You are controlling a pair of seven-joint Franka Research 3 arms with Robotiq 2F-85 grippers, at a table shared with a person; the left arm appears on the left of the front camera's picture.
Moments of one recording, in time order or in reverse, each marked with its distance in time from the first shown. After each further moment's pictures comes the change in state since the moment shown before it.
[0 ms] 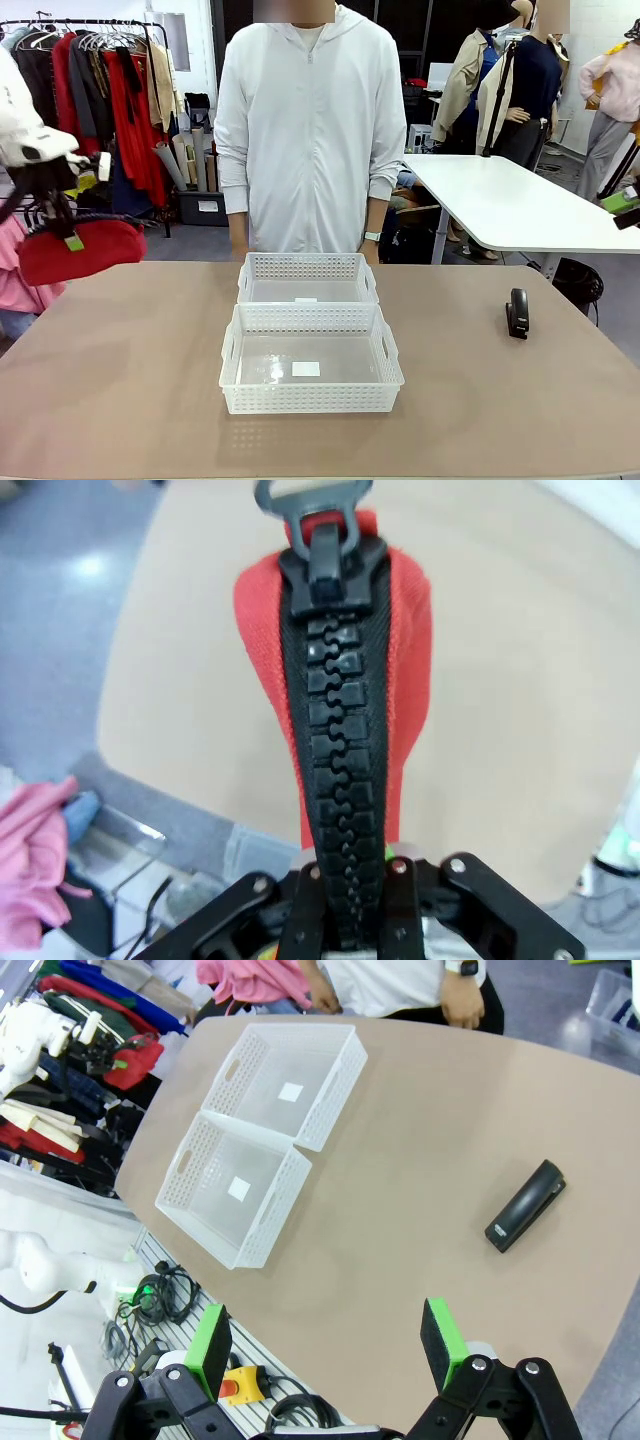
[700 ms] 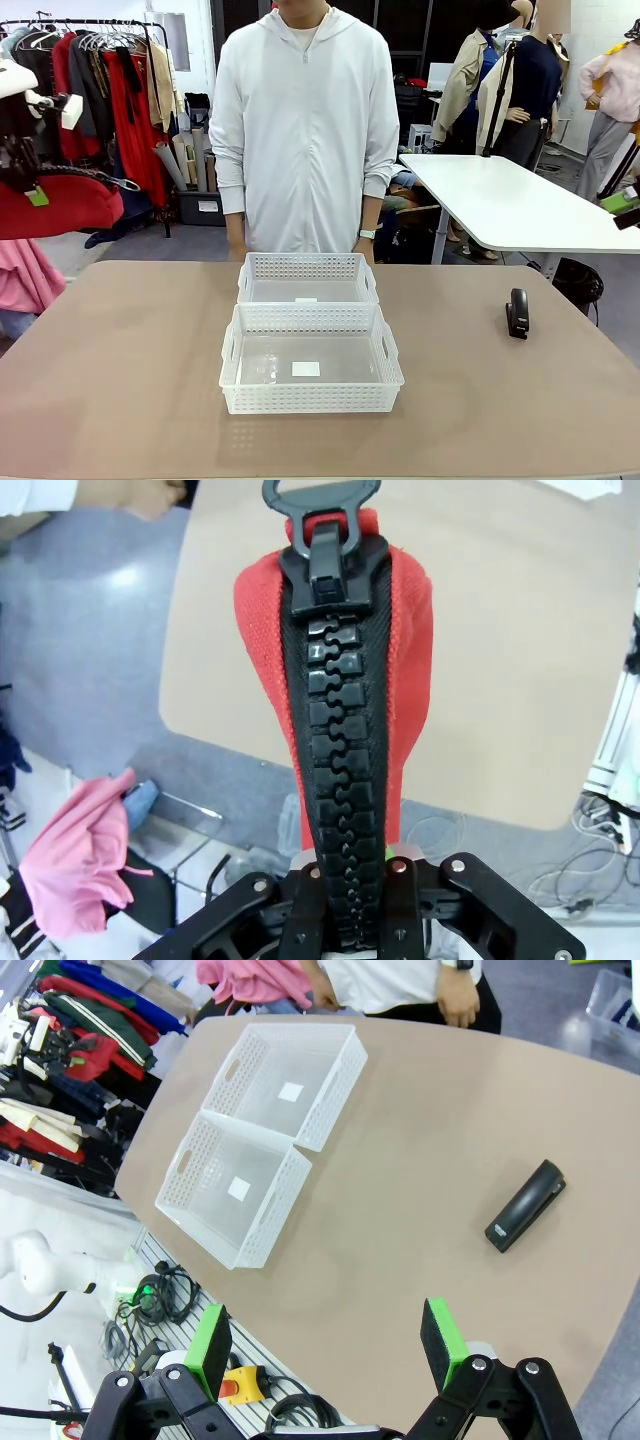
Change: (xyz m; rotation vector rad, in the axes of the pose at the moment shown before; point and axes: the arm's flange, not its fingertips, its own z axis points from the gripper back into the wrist) left arm 0.000 -0.045 0.097 0.098 0.046 -0.120; right arm 0.000 0.000 0.000 0.000 0.000 0.000
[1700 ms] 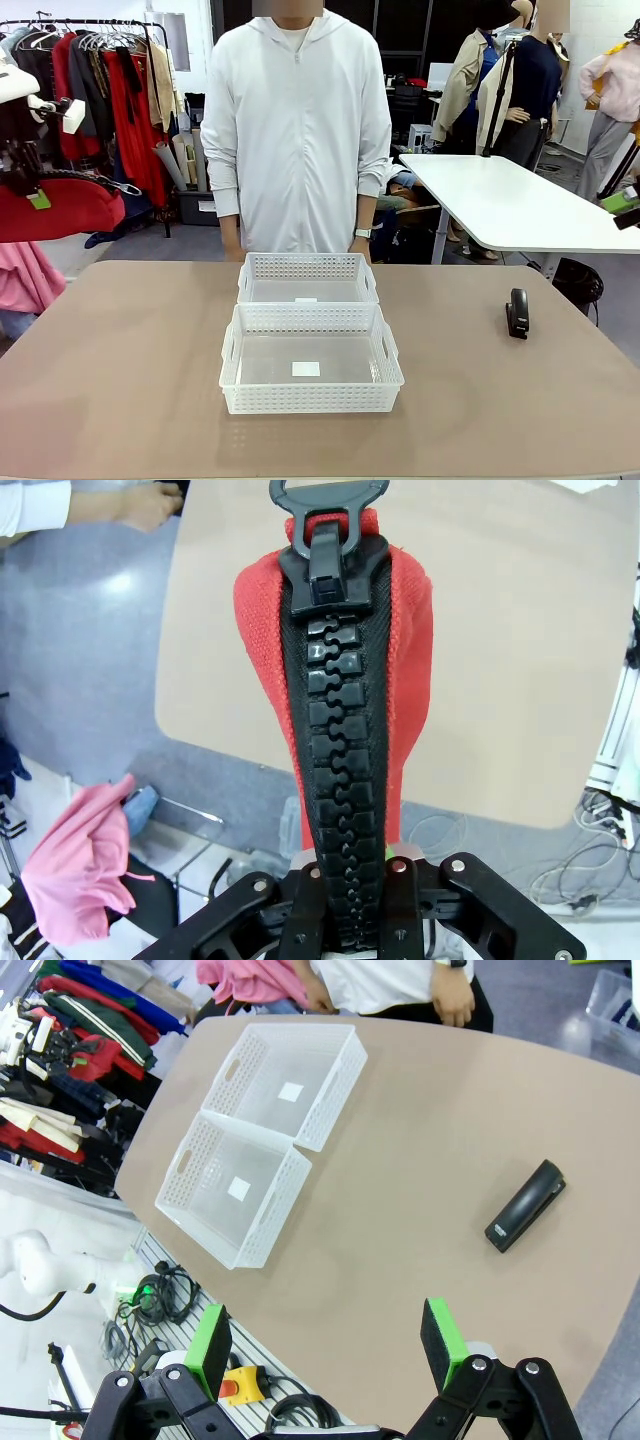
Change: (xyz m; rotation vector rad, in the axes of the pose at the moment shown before) left arm 0.000 0.001 -0.003 -0.005 0.000 -0.015; right arm 0.000 0.000 0.000 0.000 0.000 0.000
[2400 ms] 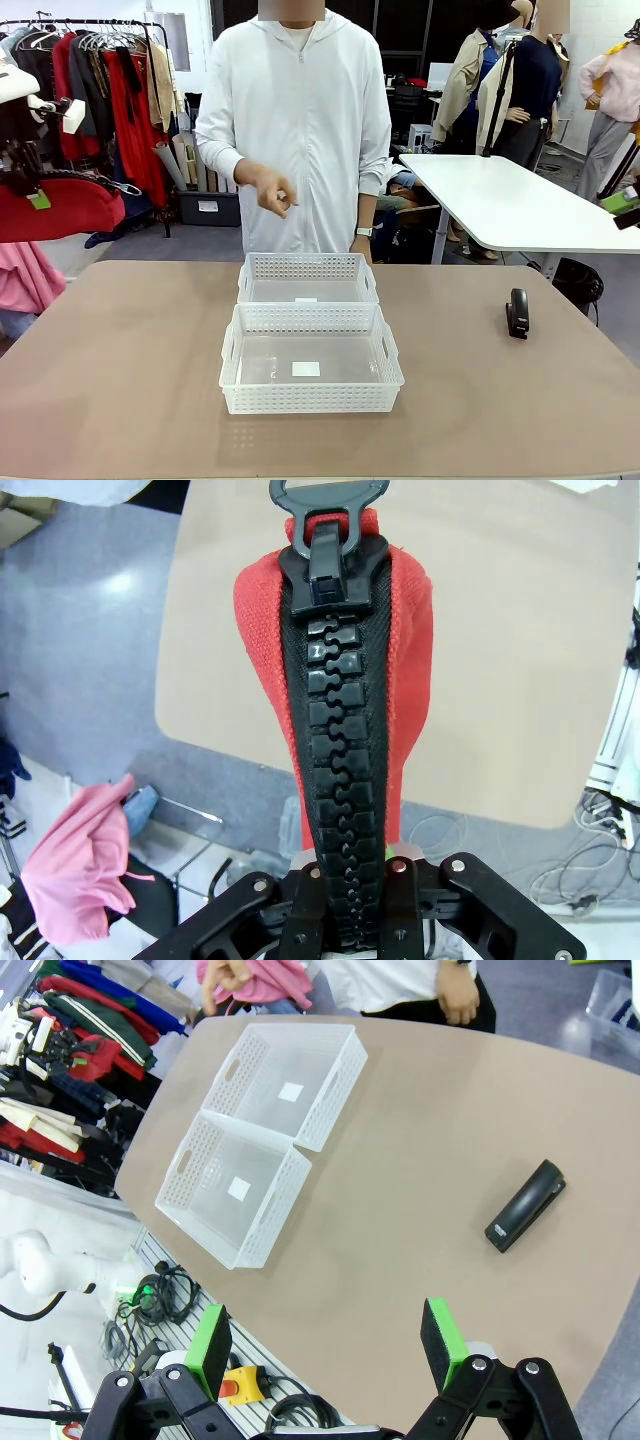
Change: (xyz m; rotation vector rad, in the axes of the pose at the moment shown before) left arm 0.000 0.000 0.000 0.000 0.000 0.001; right arm 0.000 0.000 0.000 0.000 0.000 0.000
